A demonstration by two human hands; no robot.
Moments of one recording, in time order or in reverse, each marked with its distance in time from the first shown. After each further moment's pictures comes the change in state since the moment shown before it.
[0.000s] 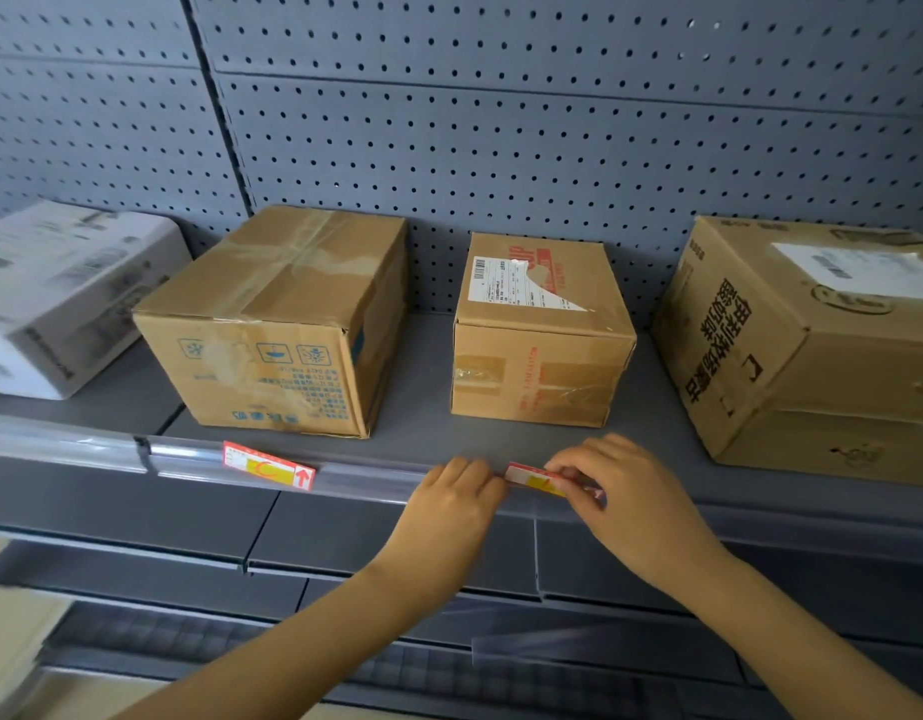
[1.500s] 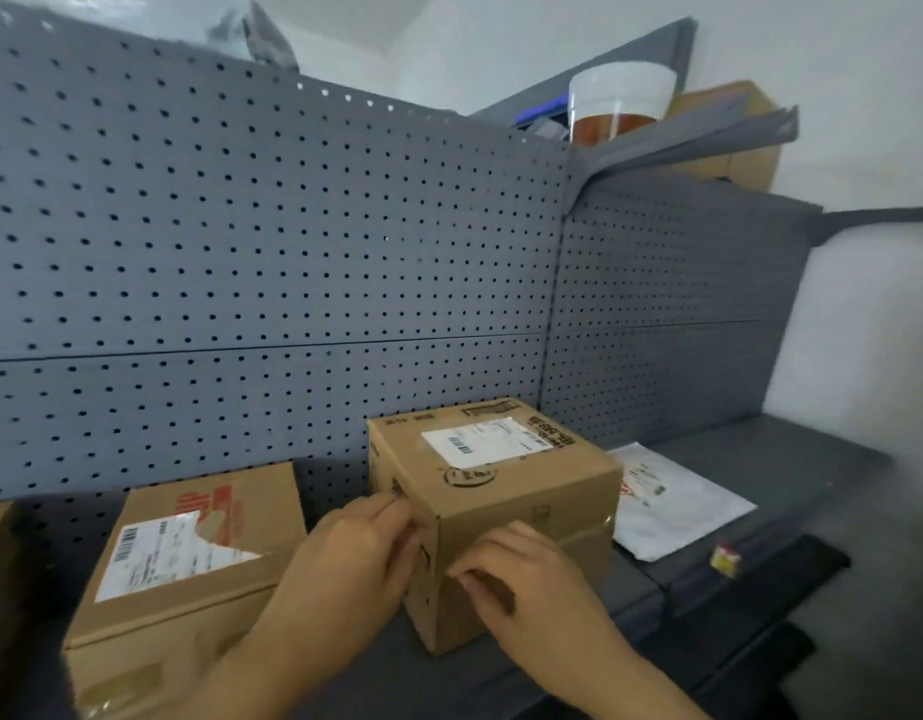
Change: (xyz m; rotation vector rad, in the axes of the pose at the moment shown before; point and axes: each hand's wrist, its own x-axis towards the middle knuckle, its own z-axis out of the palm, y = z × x) left_hand 0.197 0.115 -0.083 -0.359 0.198 0.378; right_hand -0.046 0.068 -0.148 -0.165 0.372 0.169
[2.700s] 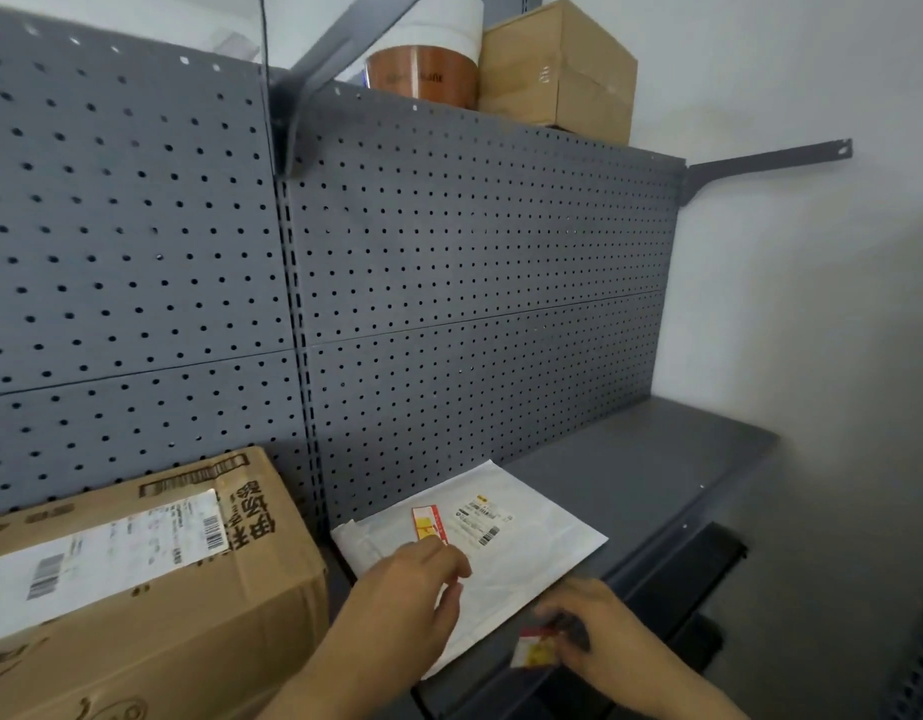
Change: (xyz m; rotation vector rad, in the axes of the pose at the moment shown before) left_hand 0.211 0.160 0.281 -0.100 -0.285 0.082; right_hand -0.121 0.395 -0.114 0.067 -0.282 0.507
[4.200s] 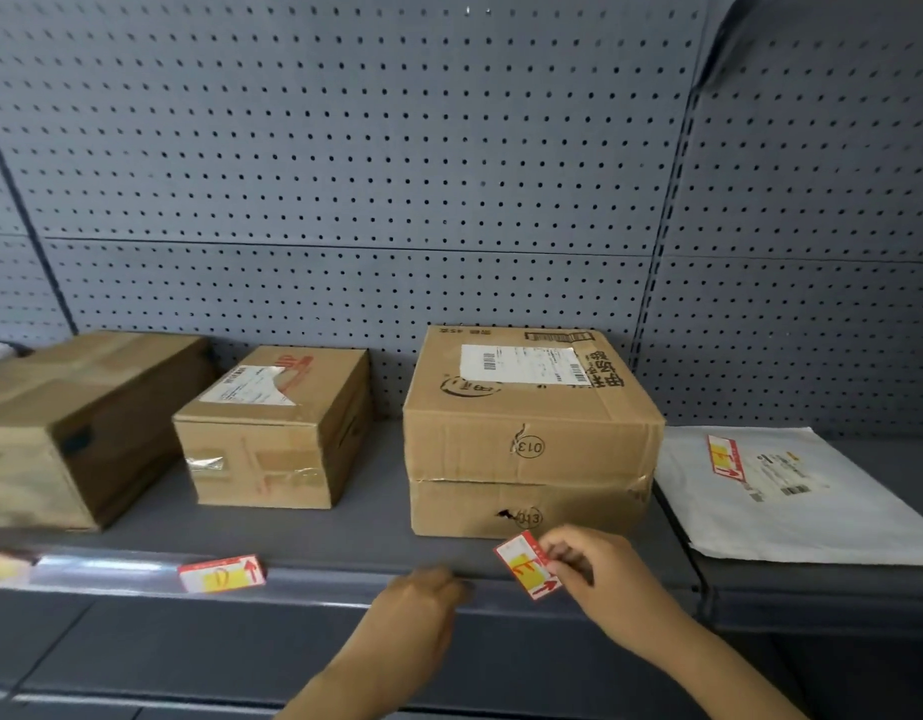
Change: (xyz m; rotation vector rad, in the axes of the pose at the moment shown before) left_hand -0.297 -0.041 -0.028 0.233 -0.135 -0.660; right_hand -0.014 -0.211 0.131 0.261 -0.286 -0.475
